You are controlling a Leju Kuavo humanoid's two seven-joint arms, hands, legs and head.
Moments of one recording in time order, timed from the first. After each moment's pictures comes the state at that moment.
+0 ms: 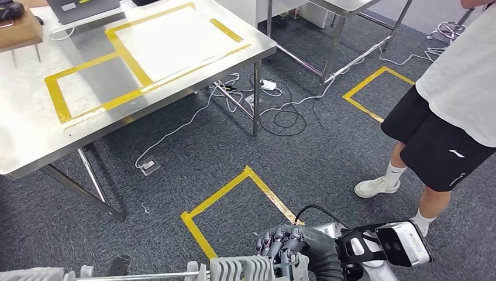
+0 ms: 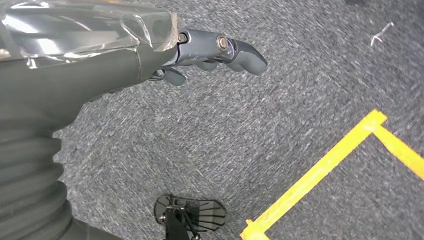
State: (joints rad) left arm 0.05 0.07 -0.14 -0.50 0.11 0.25 -0.11; right arm -0.16 -0.16 0.62 -1.88 -0.62 0.91 -0.37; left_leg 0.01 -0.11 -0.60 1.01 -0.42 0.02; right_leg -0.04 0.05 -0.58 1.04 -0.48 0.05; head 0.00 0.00
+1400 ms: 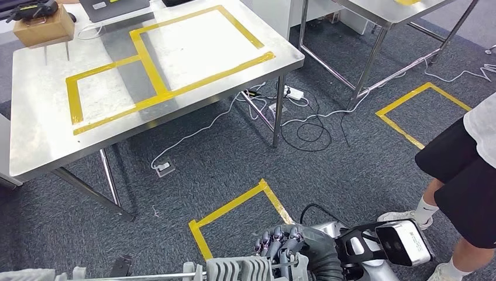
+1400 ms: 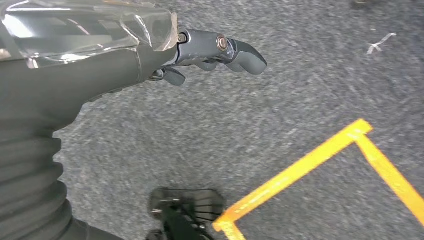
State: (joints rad) left arm 0.04 0.06 -0.14 -0.49 0.13 0.23 -0.10; right arm -0.16 -0.16 0.63 -1.89 -0.64 0.89 -0.36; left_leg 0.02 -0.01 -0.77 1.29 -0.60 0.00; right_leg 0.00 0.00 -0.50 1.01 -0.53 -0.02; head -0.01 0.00
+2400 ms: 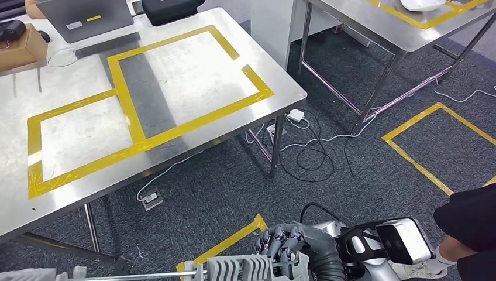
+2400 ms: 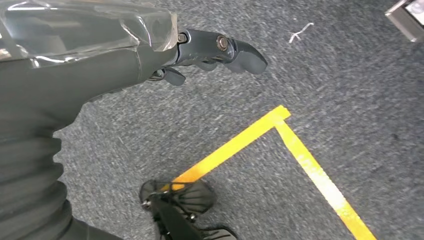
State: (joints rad) left arm 0.03 0.05 -0.15 -0.46 0.15 0.21 -0.12; right arm -0.16 -0.16 0.63 -1.89 -0.66 0.89 -0.34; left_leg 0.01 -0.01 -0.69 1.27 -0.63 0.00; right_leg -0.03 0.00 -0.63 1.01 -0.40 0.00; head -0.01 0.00
